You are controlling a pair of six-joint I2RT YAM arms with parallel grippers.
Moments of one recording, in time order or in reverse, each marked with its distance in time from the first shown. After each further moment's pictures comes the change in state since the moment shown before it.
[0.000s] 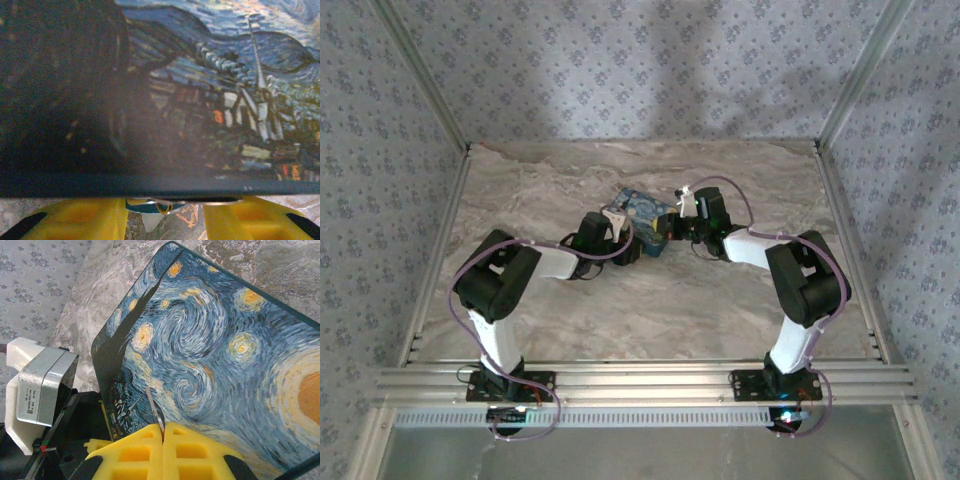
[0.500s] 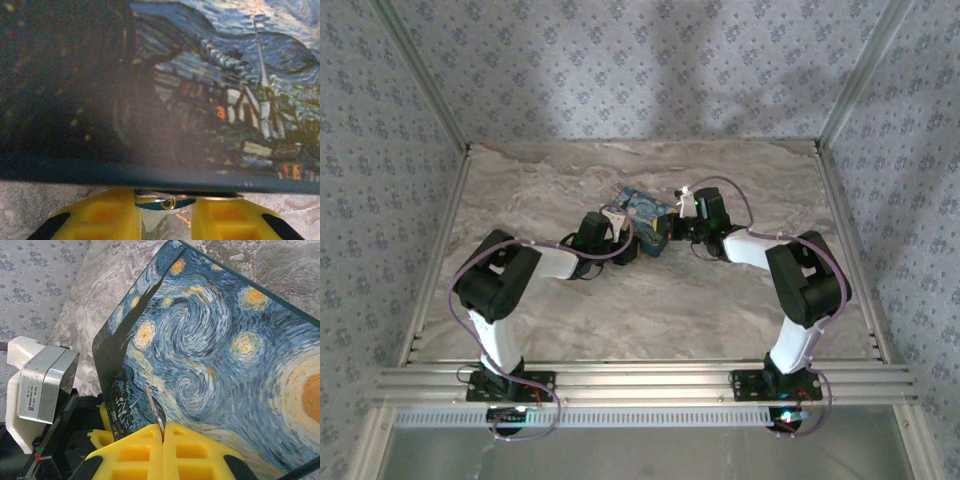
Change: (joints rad) left arm 0.000 0.000 0.000 -0.002 -0.005 -0.015; right arm 0.005 -0.006 -0.002 -0.003 0.010 0.000
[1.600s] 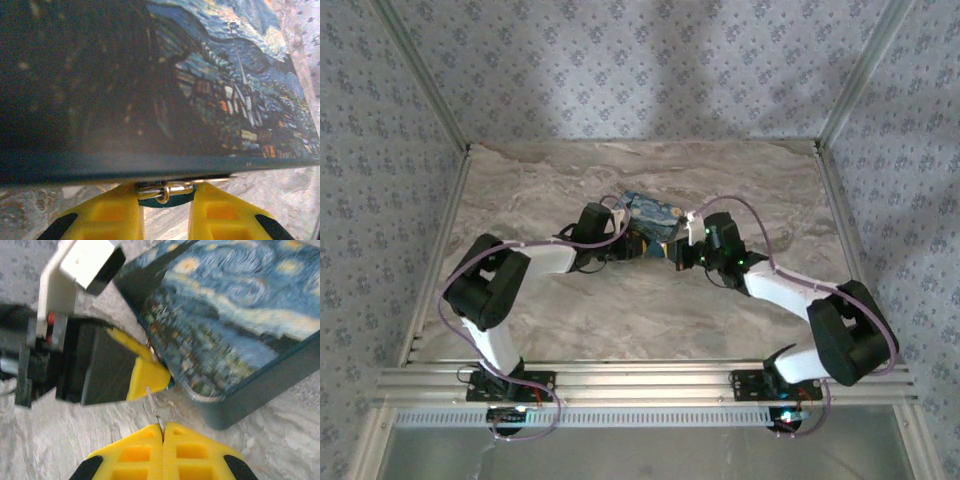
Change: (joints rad) left arm 0.000 -0.075 0.074 -0.182 0.182 -0.235; right arm 0.092 -0.388 -0.278 -0.114 0.138 -0.217
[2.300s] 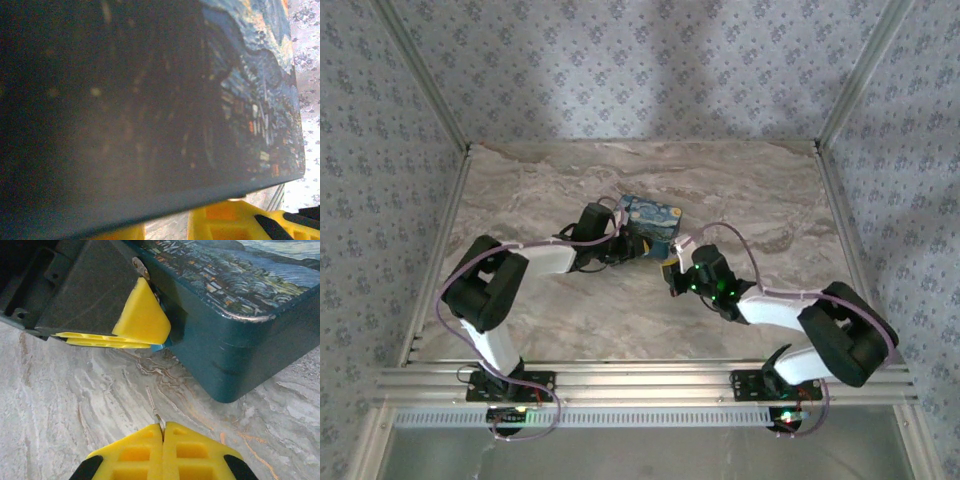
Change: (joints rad) left arm -0.006 -0.013 0.003 -0.032 0.053 -0.228; right arm 0.174 0.021 -0.200 0.269 0.274 -0.079
